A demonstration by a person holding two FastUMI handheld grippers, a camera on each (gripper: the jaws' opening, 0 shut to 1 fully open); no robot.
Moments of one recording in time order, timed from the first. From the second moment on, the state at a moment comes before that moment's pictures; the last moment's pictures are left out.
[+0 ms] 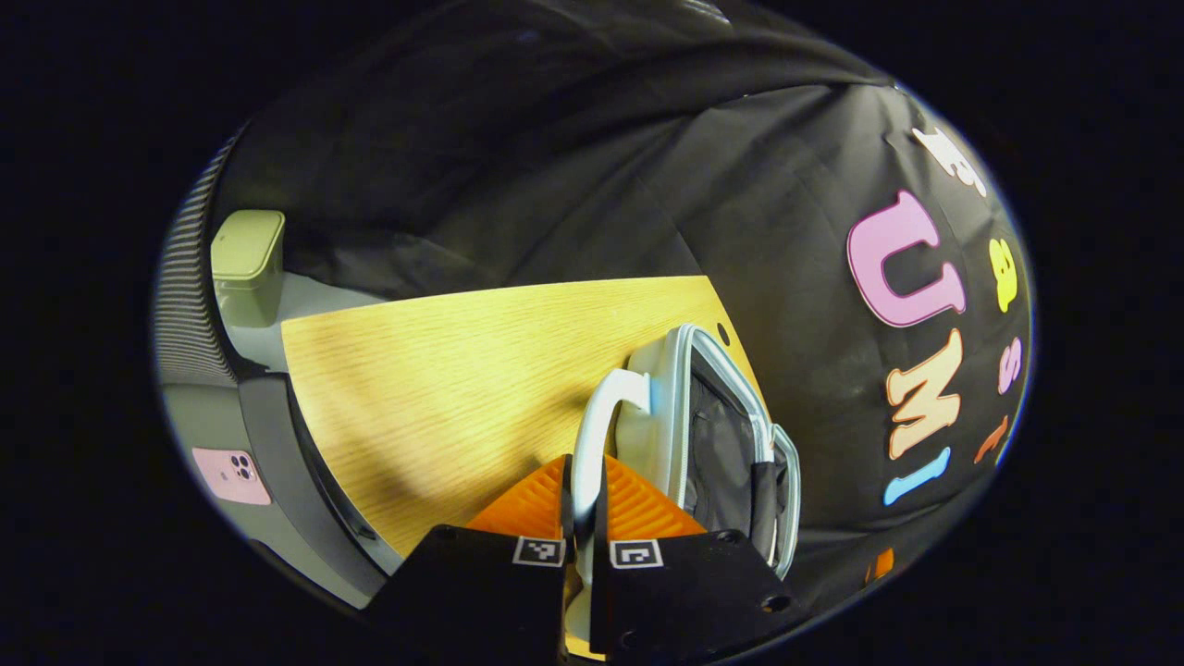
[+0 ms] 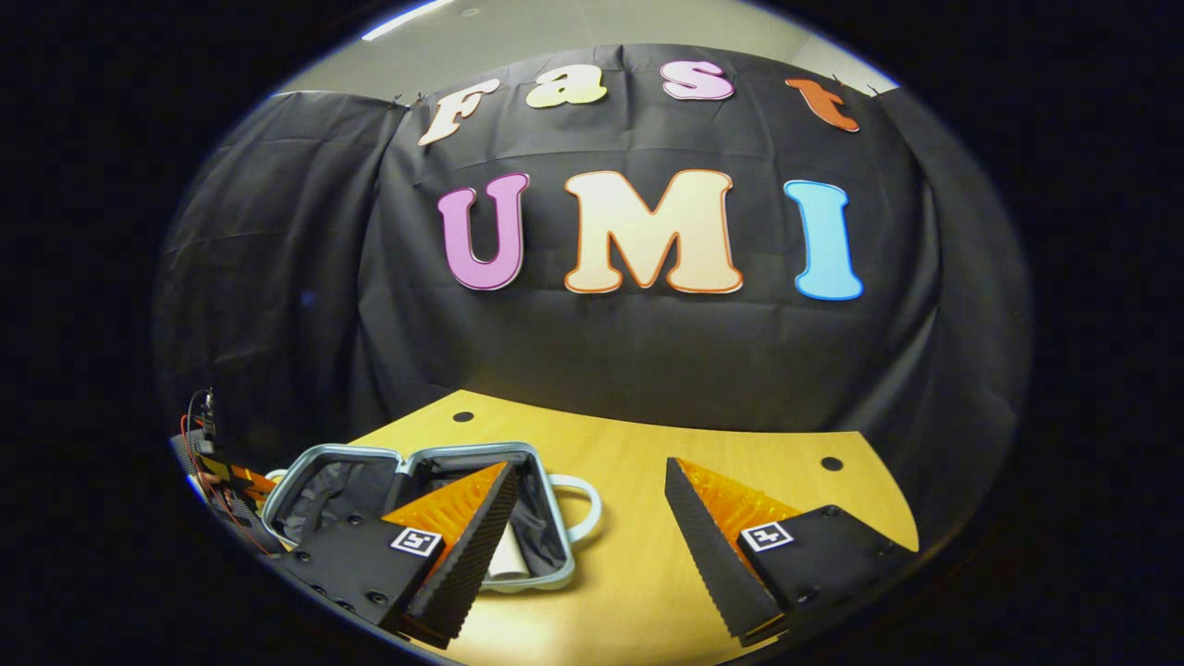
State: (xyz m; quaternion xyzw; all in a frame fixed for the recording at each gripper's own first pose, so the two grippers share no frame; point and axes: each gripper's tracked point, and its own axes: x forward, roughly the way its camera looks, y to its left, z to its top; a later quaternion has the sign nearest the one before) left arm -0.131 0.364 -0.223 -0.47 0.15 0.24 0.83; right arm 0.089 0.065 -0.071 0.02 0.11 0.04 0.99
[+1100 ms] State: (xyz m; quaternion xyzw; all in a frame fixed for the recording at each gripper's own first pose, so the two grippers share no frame) left arm 0.033 0.168 0.050 -0.16 0.11 0.18 0.96; right arm 0.029 -0.007 -0.060 -0.02 0.08 -0.02 1.00
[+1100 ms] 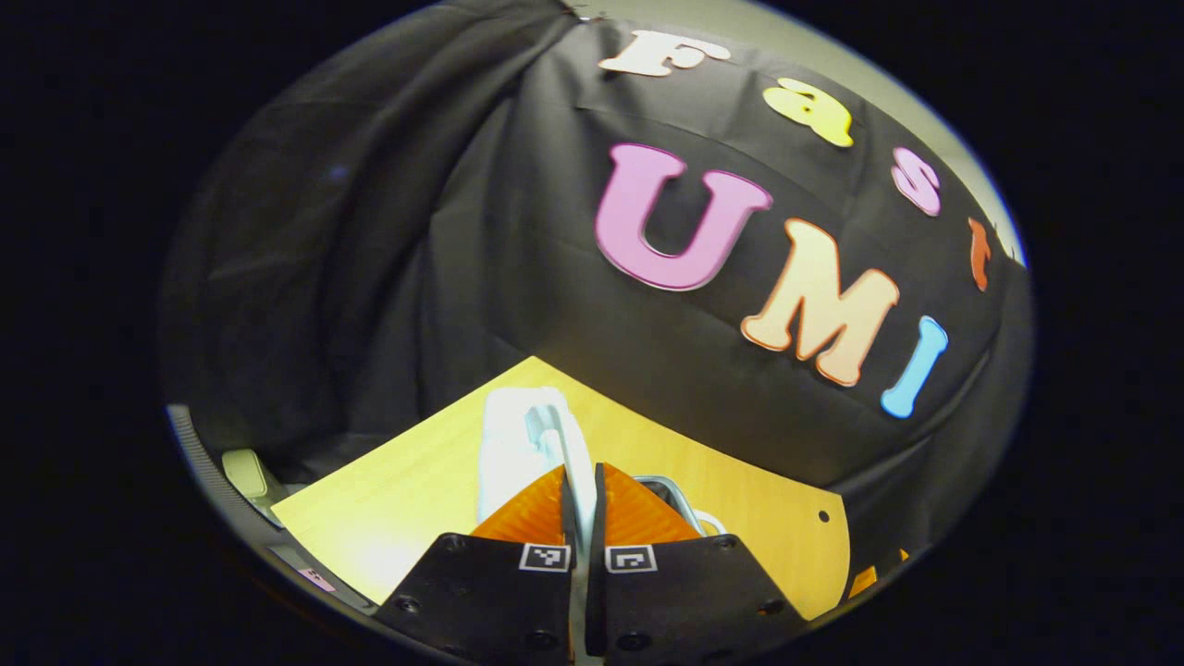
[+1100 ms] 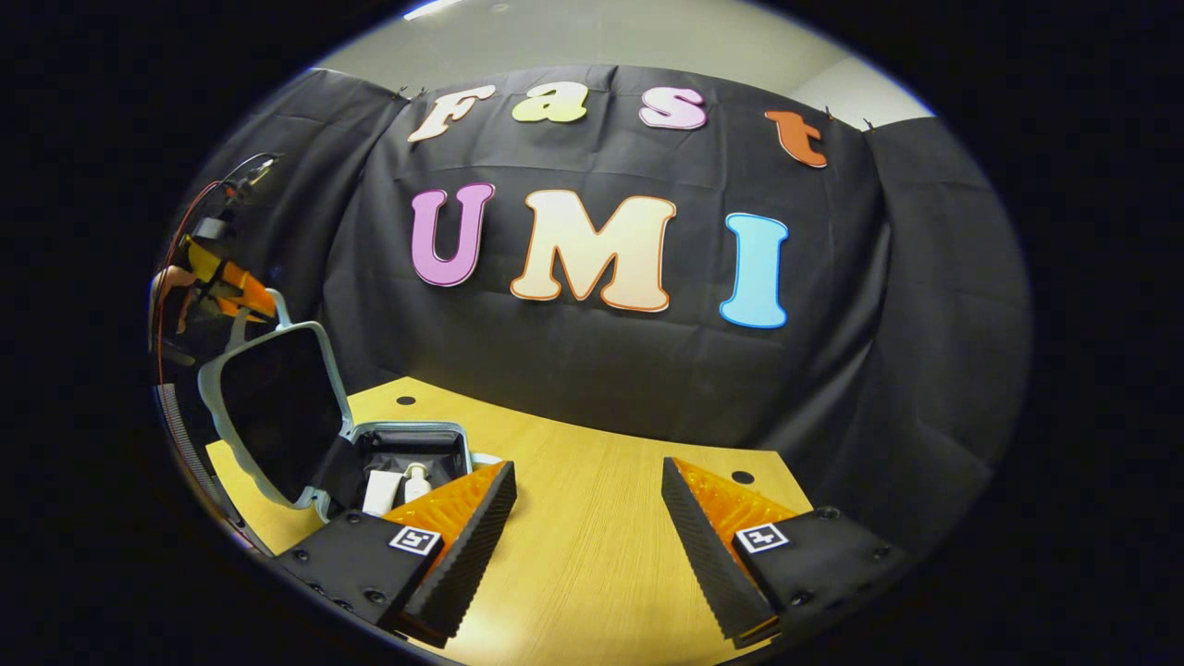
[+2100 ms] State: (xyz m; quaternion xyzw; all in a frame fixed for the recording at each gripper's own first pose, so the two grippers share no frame) left arm 0.213 -0.034 -0.171 -0.02 0.36 0.10 0.93; right arm 0.001 -0.078 -0.081 0.04 0.08 -0.07 0.99
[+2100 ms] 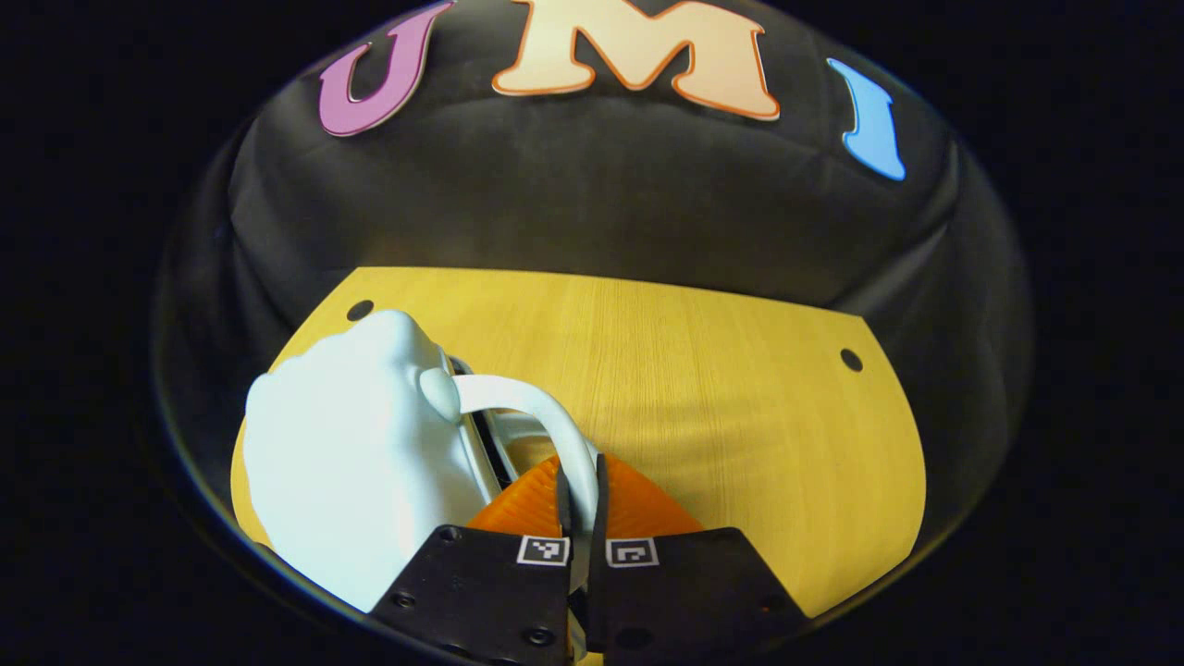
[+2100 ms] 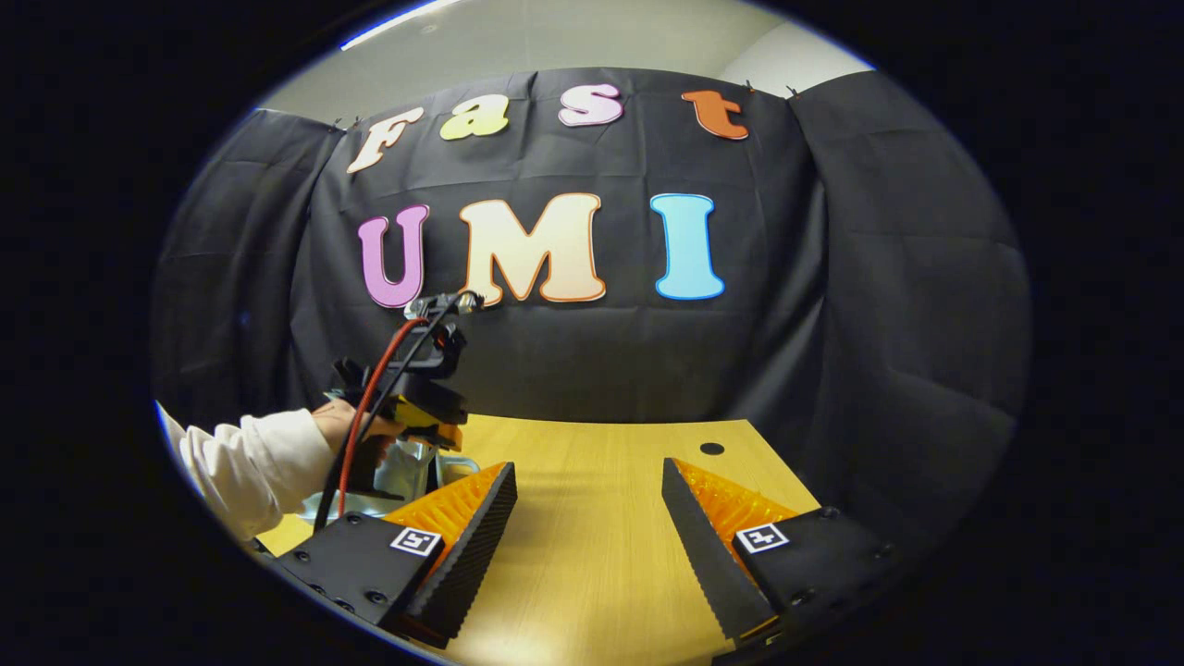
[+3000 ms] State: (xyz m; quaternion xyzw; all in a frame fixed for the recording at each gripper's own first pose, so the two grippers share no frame) left arm 0.119 -0.034 -0.028 -0.04 0.15 0.04 0.99; right arm -0.001 -0.069 -0.068 0.04 0.06 -0.08 0.99
